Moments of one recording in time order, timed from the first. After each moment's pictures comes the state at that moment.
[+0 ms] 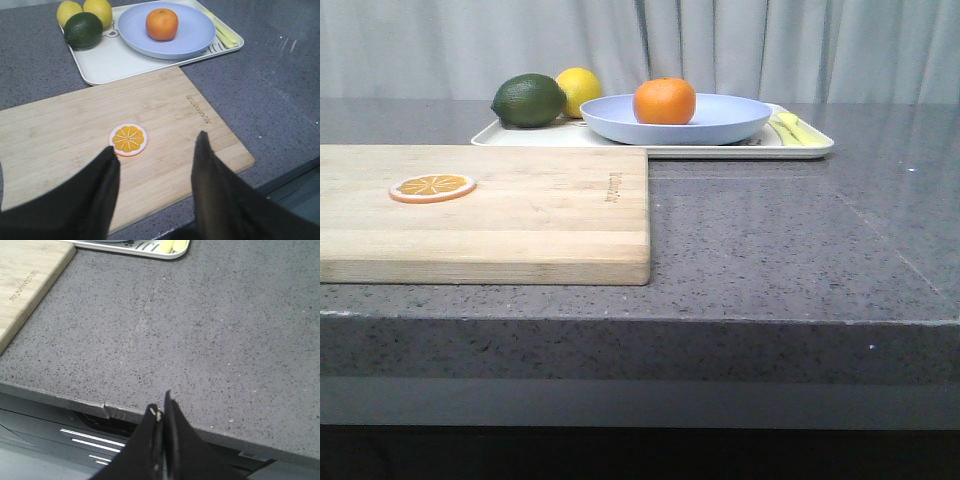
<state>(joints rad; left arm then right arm) -0.42 0.65 -0.90 -0.12 0.79 0.08 0.12 0.37 -0.66 0.09 0.90 -0.03</state>
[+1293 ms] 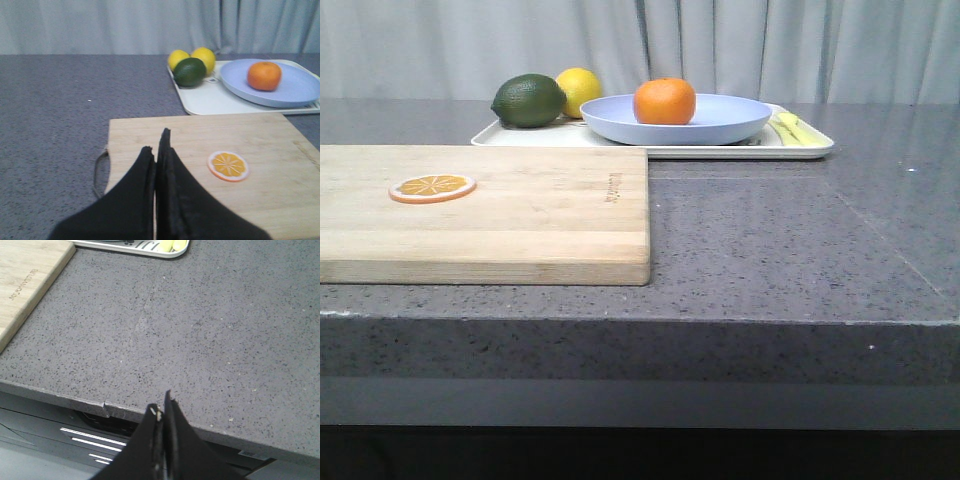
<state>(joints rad) -0.08 0.26 -0.44 -0.10 0.42 0.08 0.12 0.37 -0.66 0.09 0.90 -0.03</state>
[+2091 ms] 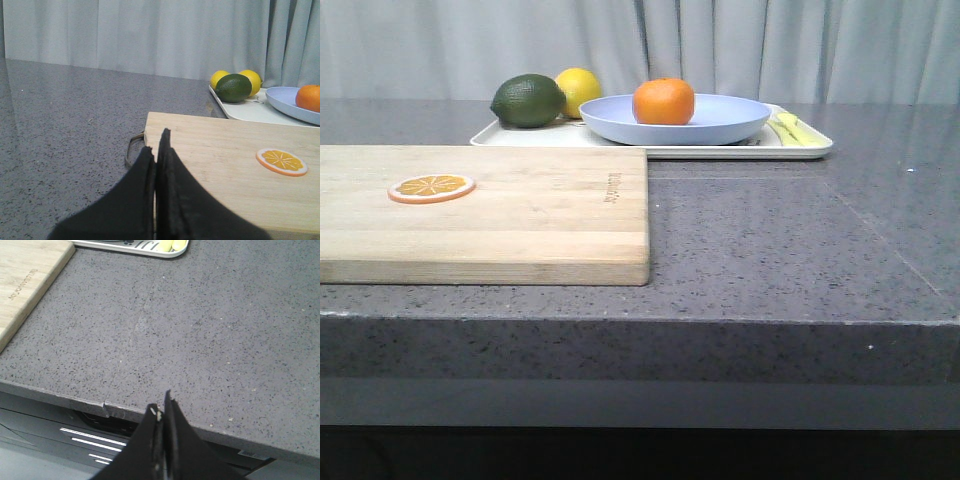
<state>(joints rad) -0.01 0.00 0.01 -0.16 0.06 0.08 0.12 0.37 -0.66 0.09 0.90 -0.03</state>
